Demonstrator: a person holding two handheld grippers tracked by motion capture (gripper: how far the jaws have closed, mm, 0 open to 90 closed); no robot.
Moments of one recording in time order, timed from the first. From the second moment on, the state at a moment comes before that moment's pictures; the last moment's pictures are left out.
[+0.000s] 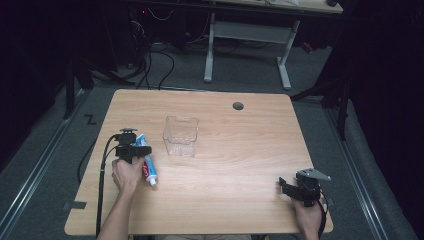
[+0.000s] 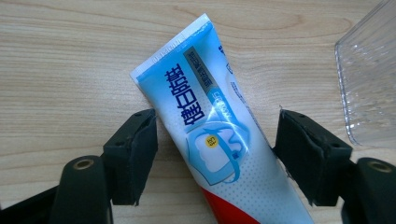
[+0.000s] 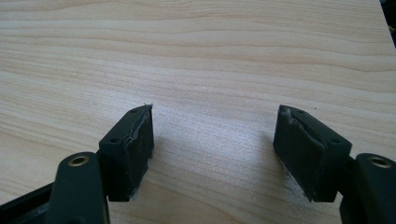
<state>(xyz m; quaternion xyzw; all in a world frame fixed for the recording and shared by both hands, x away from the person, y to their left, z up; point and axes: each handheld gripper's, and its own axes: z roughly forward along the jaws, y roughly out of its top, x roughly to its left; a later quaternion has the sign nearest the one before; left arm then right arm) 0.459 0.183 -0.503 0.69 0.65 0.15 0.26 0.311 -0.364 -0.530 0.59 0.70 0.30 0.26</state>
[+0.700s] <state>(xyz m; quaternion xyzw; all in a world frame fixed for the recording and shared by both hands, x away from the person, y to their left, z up) 0.463 0.179 -0.503 0.70 0.65 0.15 0.23 0.311 -0.364 -0.530 0.59 0.70 0.30 0.26</state>
